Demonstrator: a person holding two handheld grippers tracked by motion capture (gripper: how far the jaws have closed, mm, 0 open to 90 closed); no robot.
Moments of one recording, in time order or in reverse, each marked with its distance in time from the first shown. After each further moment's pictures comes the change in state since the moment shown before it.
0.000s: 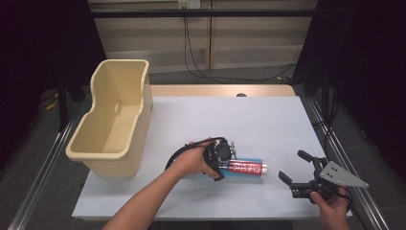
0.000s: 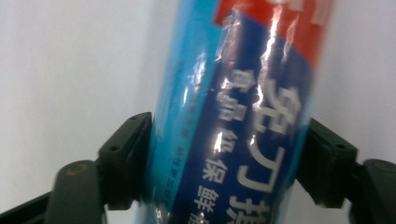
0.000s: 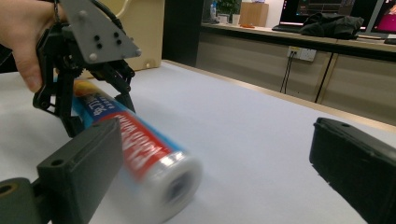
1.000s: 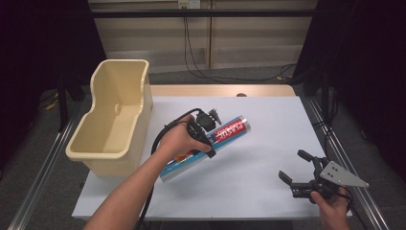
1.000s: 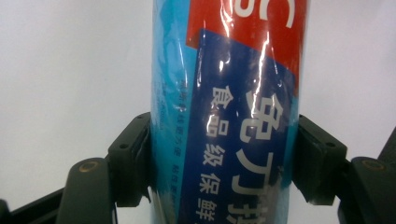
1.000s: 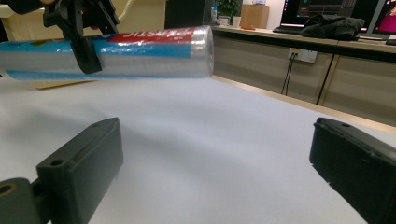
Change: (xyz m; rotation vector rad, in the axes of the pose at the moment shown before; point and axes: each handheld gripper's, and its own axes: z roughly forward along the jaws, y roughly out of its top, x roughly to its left) left arm 0.036 -0.019 -0.088 -0.052 -0.002 -0.436; right arm 0.000 0.000 0.000 -0.010 0.003 0.003
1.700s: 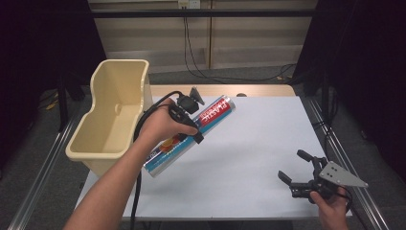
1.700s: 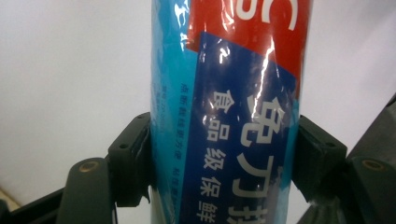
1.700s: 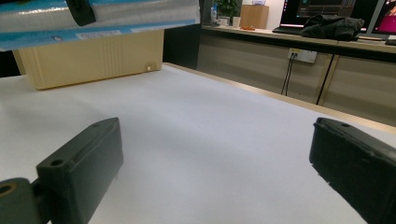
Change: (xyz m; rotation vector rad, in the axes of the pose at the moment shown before) left arm 0.025 -0.012 -0.060 -0.033 0.006 -0.178; right arm 0.002 0.000 0.001 -0.003 -0.002 0.007
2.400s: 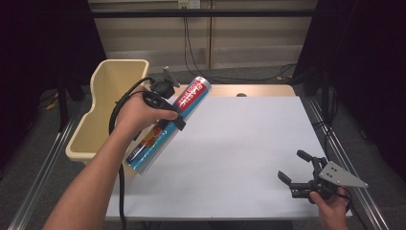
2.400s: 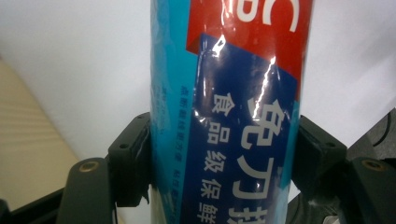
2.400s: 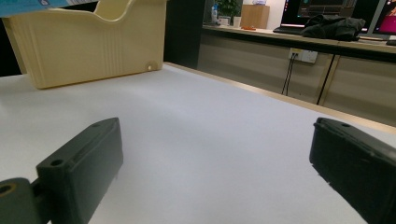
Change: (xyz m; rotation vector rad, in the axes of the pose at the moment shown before) left arm 0.027 -0.022 -0.057 -0.045 0.057 -0.204; right arm 0.001 0.000 0.000 0.000 0.000 0.001
